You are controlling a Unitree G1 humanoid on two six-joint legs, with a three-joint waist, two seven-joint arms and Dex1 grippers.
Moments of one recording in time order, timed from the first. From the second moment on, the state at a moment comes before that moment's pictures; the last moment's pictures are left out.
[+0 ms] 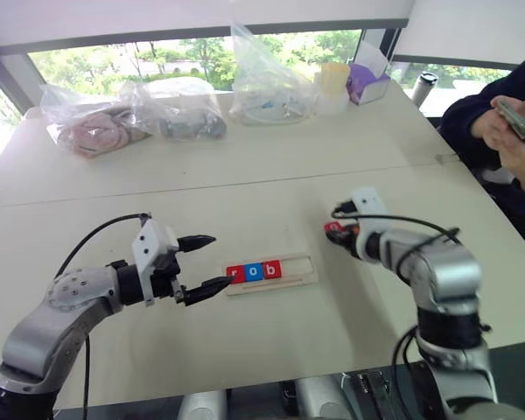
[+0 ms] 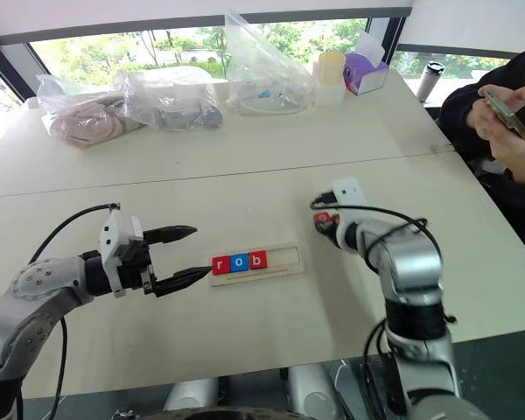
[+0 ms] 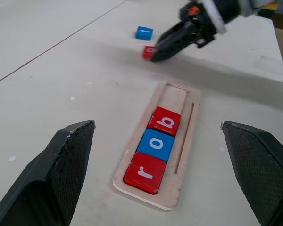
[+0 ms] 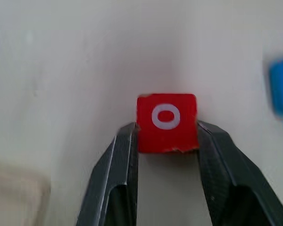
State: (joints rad) left arm 0.00 0.72 0.11 -0.55 -0.62 0.53 -0.85; right arm -0.40 -0.38 -0.09 -0.50 0.18 1.52 0.36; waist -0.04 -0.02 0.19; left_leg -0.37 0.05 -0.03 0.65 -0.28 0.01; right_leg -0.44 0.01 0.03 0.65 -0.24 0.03
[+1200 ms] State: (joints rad) left arm -0.01 0.73 0.09 -0.52 -0.62 0.52 -0.87; right arm -0.41 -0.95 0.16 0.13 0.20 0.22 1.24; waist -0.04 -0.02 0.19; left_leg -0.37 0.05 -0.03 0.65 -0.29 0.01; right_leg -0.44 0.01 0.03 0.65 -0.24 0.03
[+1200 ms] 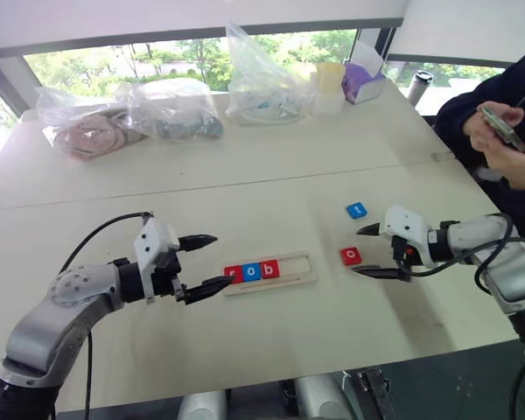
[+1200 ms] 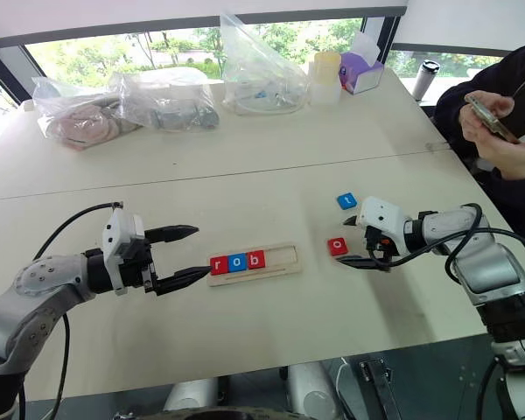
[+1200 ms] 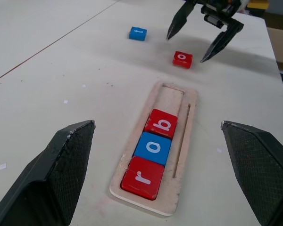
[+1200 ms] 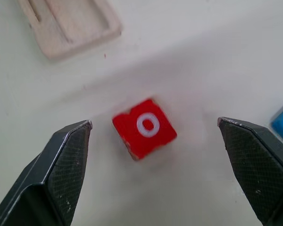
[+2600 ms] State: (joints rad) left arm 0.04 0.73 0.11 -0.58 -0.62 0.52 -0.82; right arm -0.56 -0.72 0.29 0.04 0.12 0.23 1.36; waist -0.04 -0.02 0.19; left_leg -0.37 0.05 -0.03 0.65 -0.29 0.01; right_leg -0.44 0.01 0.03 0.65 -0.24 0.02
